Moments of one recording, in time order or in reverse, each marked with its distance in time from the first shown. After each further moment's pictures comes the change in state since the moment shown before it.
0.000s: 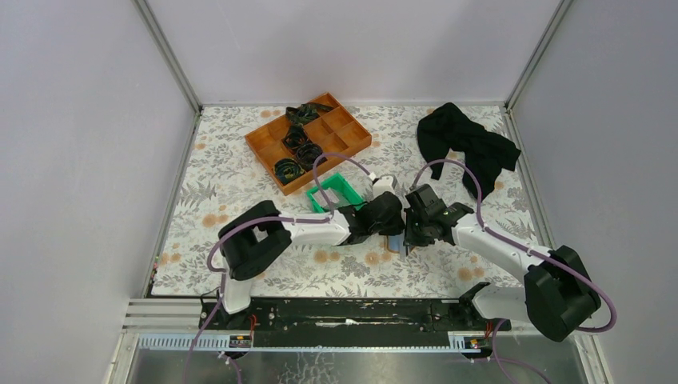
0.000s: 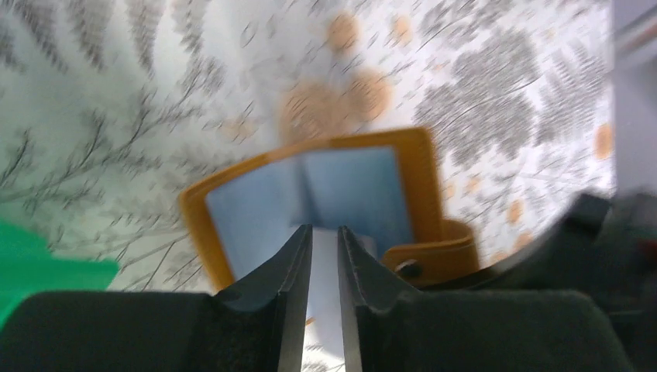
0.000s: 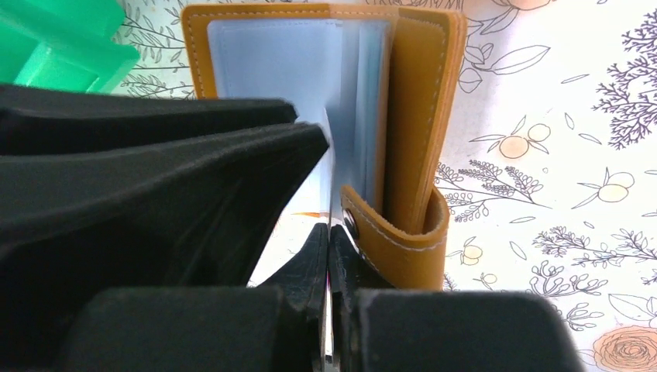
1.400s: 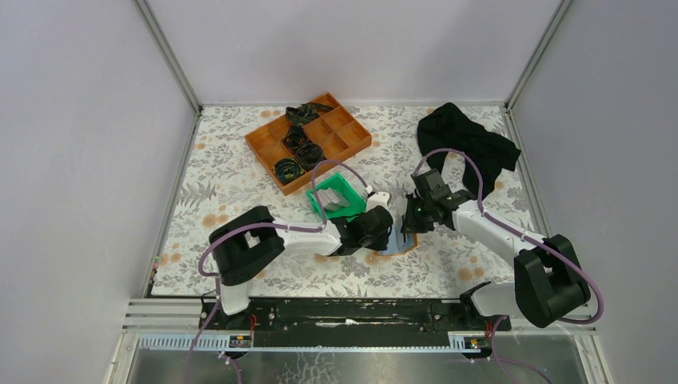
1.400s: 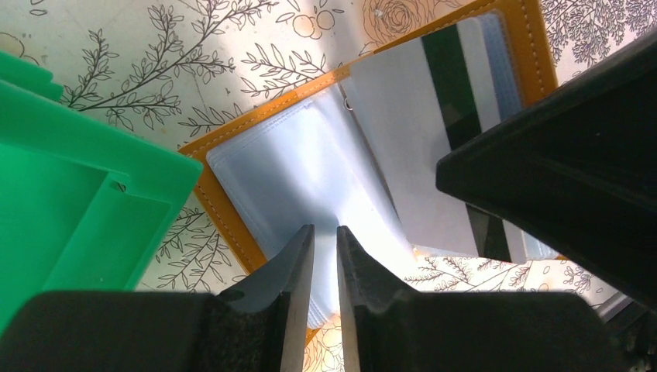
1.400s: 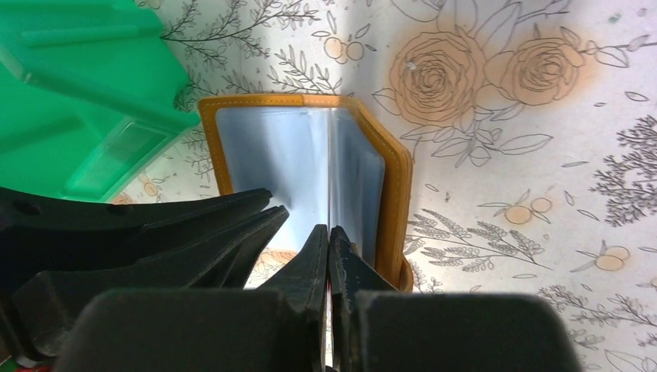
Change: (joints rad) left arm -0.031 -0.079 -0.175 -0.043 -0.029 0.155; right arm -0.126 0.084 0.090 0.035 -0.139 -0.089
